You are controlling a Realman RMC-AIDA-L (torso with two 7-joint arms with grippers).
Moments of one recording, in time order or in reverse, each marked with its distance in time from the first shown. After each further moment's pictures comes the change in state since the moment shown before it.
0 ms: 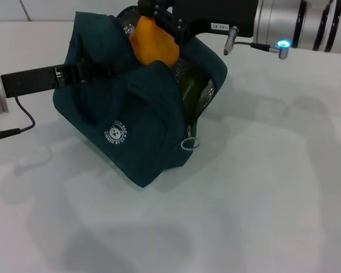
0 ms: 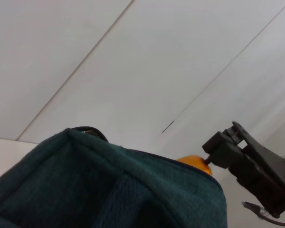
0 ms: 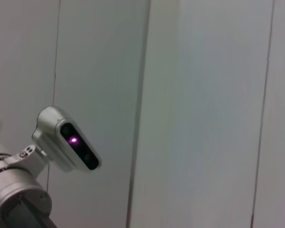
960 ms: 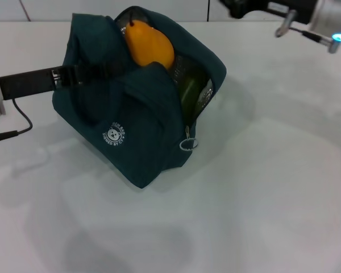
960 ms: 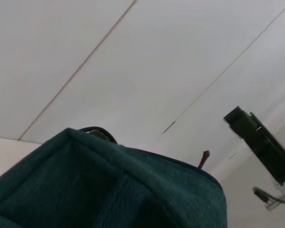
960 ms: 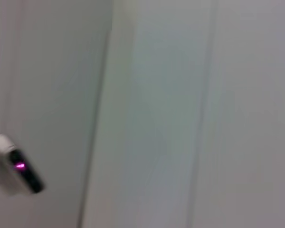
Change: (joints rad) left arm 0.008 0.001 -0.004 0.000 0.000 0.002 0.000; right arm -0.175 -0.011 0.133 -0.142 0.008 -0.030 -0.021
